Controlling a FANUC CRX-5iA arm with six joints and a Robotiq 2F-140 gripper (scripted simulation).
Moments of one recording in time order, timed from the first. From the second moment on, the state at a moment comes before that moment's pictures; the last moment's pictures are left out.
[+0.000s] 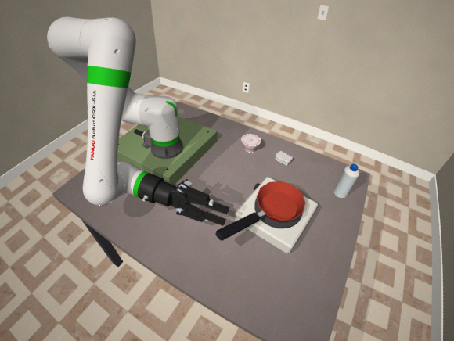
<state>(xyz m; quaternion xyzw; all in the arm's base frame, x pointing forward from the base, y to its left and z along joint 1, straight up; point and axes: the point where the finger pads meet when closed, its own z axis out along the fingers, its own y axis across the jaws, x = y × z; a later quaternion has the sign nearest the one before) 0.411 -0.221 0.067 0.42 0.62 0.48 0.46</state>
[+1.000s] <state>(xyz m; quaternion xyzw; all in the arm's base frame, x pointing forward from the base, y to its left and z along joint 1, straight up) 0.445 -0.214 0.063 0.42 0.62 0.48 0.46</state>
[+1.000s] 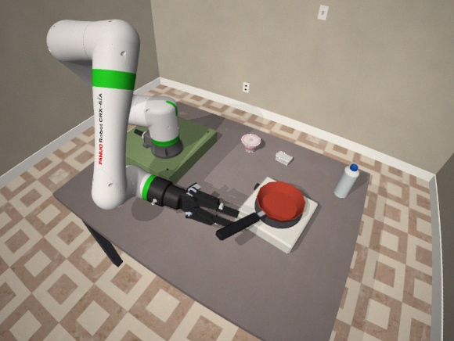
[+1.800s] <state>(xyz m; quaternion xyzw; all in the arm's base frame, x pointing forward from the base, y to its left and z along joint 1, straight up) 0.478 -0.207 0.059 0.42 0.62 0.48 0.46</state>
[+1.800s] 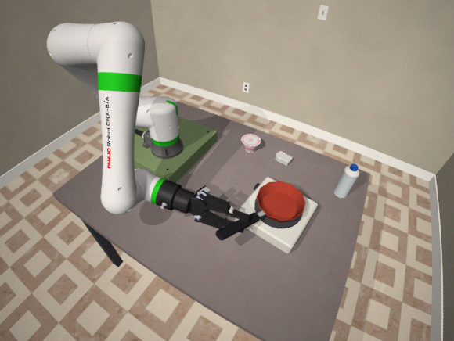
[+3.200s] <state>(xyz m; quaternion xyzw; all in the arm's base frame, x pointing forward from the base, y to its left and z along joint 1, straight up) 0.499 -0.202 0.056 0.42 0.62 0.48 0.46</state>
